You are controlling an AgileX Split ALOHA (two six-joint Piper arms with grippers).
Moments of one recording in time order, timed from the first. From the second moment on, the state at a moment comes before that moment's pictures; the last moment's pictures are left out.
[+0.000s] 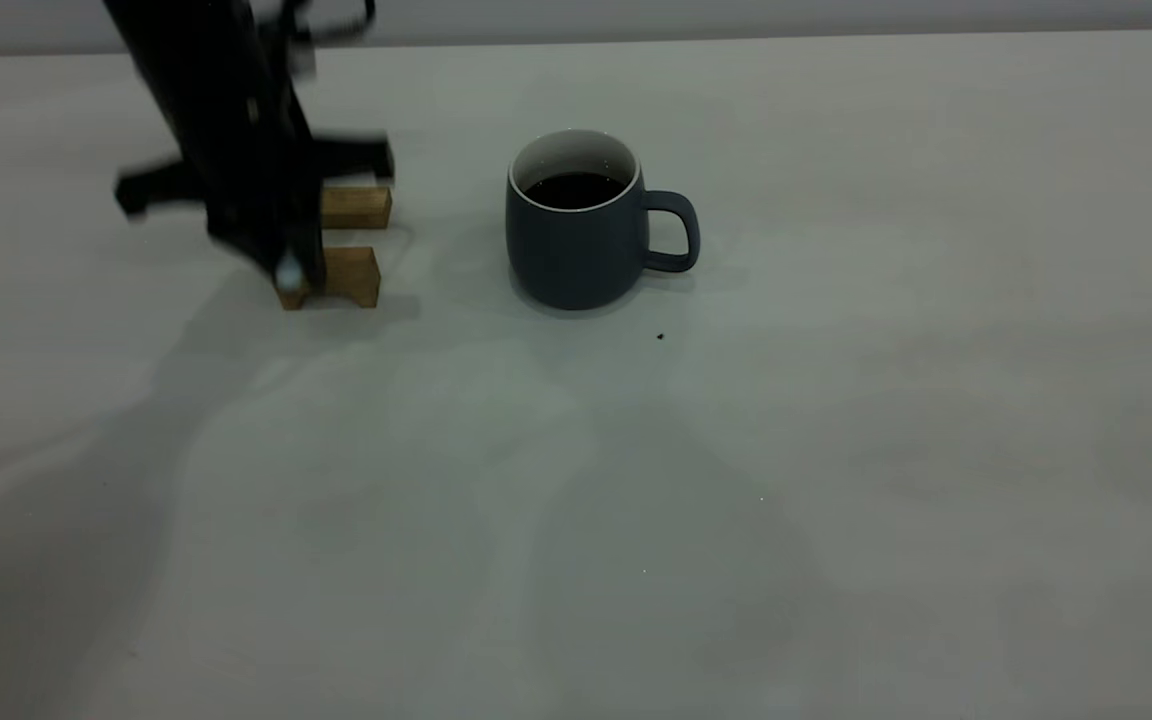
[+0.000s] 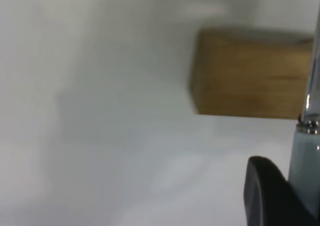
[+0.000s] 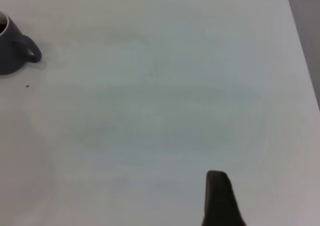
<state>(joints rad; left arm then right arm) -0.25 2.32 -1.47 -0.07 0.59 -0.34 0.03 0.02 -0.47 -0.05 1.13 -0.01</state>
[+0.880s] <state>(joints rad) -0.26 1.97 -1.47 -1.10 0.80 -0.43 0.03 0.02 -0.47 -0.05 1.13 -0.01</state>
